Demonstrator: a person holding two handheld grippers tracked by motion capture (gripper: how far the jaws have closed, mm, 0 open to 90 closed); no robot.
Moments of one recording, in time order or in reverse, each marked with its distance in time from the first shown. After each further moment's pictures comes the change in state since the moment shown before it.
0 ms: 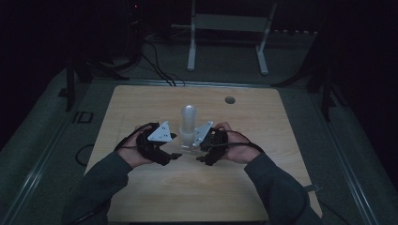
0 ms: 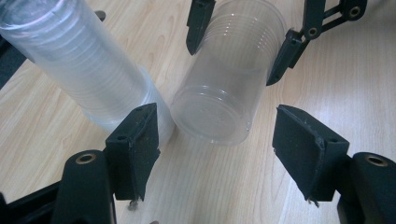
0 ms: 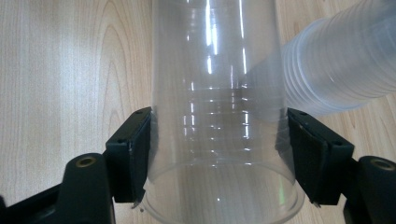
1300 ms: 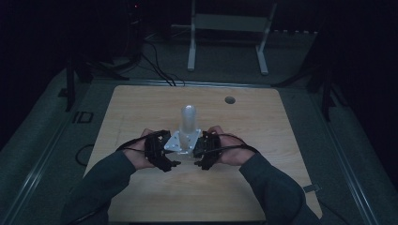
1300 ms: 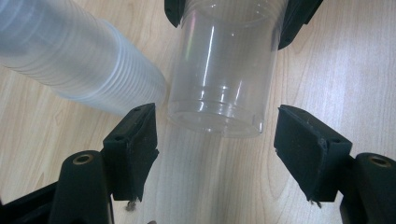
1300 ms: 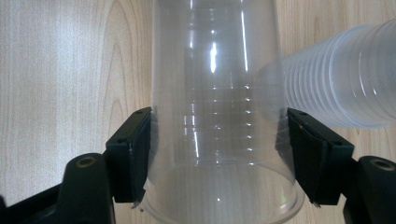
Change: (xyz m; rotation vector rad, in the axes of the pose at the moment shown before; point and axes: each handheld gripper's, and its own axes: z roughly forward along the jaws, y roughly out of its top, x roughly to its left) left arm -0.013 0.004 0.023 0.220 0.005 0.121; right arm 0.013 0.015 0.013 0.101 -0.015 -0.107
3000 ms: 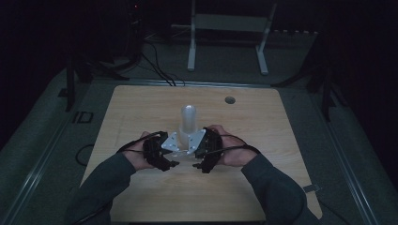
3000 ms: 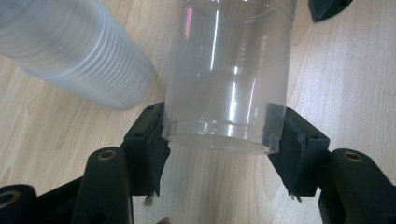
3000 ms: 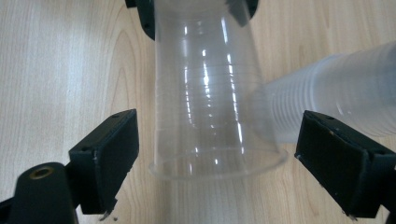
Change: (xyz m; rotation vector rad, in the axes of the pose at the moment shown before) left arm 0.006 -0.017 0.014 -0.011 -0.054 -0.058; right arm 0.004 -0.002 -0.012 -0.105 -0.024 -0.001
